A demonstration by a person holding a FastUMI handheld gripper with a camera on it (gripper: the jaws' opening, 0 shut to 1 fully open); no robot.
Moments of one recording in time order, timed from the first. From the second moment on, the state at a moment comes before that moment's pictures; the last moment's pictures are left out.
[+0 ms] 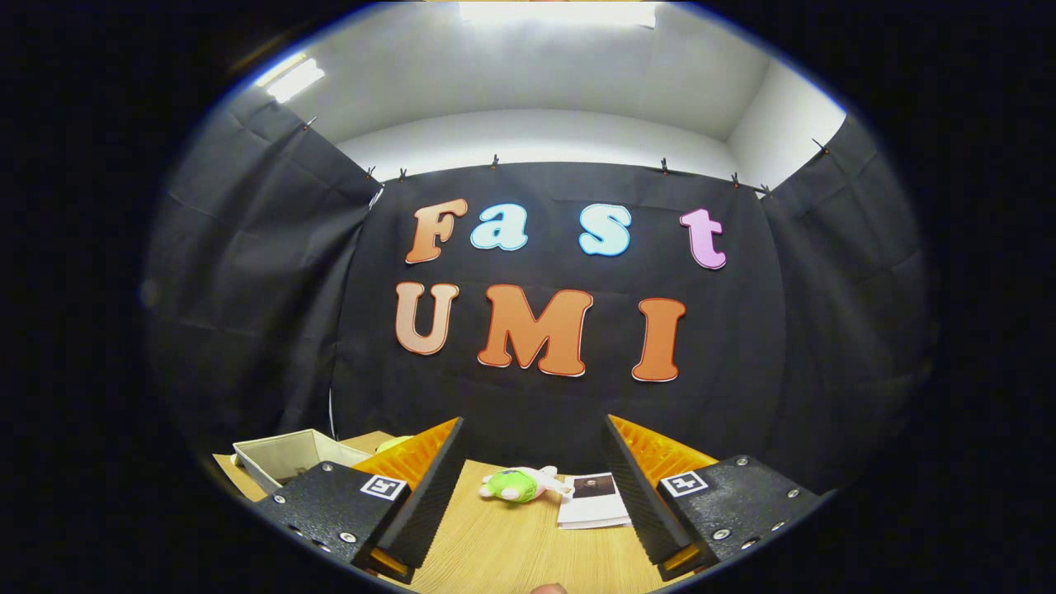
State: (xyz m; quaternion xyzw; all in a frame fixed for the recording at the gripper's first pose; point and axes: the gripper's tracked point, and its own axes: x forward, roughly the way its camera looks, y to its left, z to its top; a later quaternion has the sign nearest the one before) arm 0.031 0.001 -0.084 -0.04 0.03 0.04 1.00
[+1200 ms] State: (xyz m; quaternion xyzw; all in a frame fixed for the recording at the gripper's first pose) arm 0.062 0.005 -0.061 -0.02 0.01 0.06 1.00
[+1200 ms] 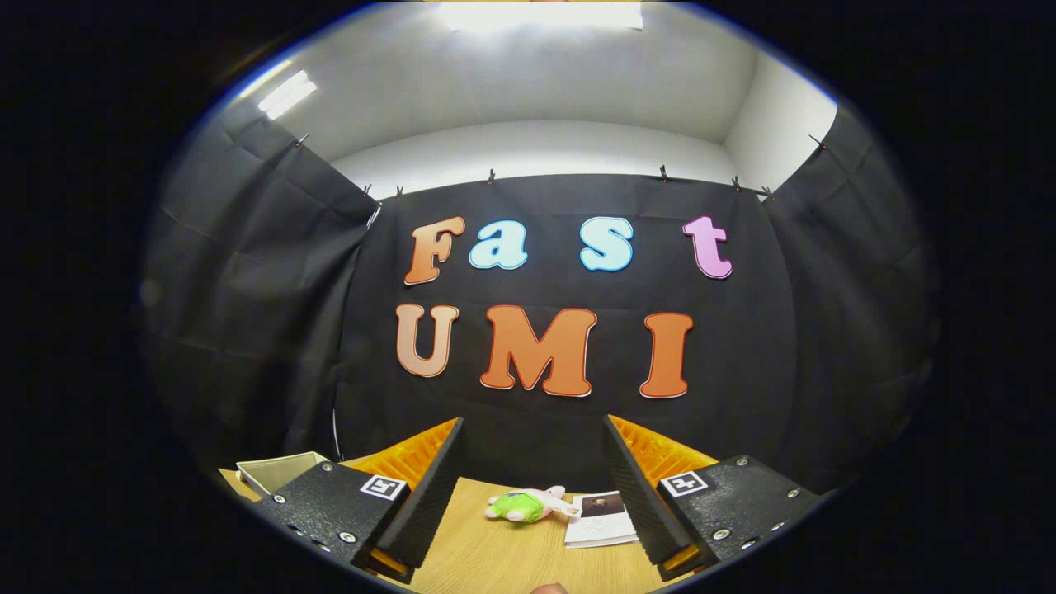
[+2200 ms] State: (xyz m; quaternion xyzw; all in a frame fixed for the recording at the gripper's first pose) arm 0.070 0.016 -0.038 -0.03 -0.01 0.07 1.00
